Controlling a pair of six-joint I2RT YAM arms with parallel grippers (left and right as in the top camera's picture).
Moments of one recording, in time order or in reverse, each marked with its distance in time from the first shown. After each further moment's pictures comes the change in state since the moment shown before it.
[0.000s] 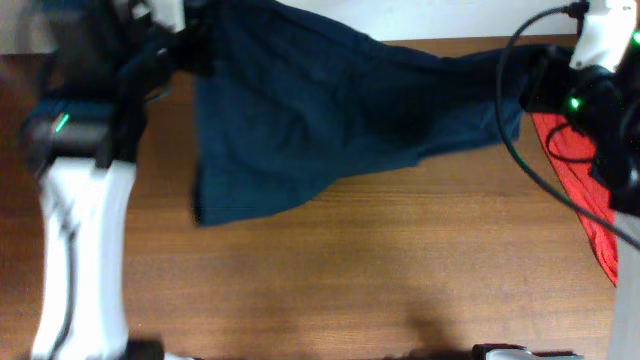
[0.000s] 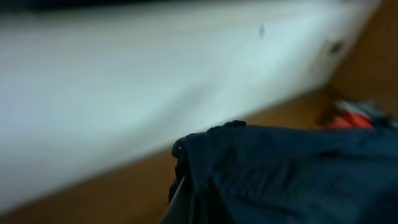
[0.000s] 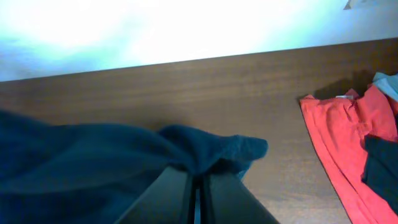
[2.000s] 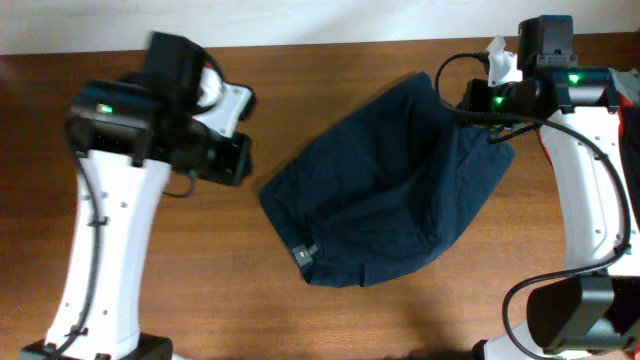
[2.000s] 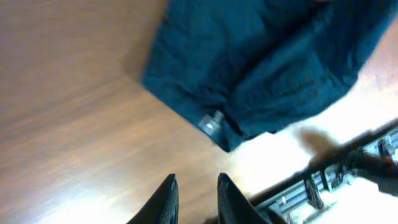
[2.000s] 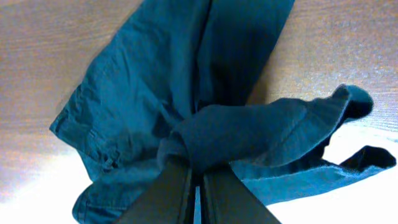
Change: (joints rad) left arm -0.142 0.017 0.033 -0.929 -0.164 0.005; right arm 0.000 0.320 -0.169 -0.086 -0.171 0.025
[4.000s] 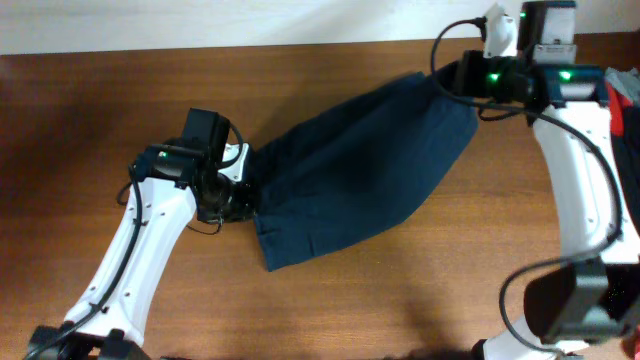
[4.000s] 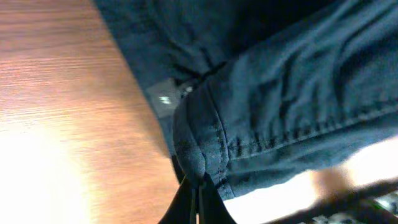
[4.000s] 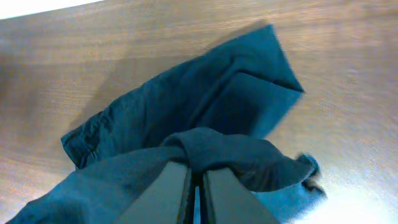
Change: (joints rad) left arm 0.032 -0.123 -0.734 0.489 0.005 -0.272; right arm 0.020 0.053 0.000 0.309 -0.093 0.001
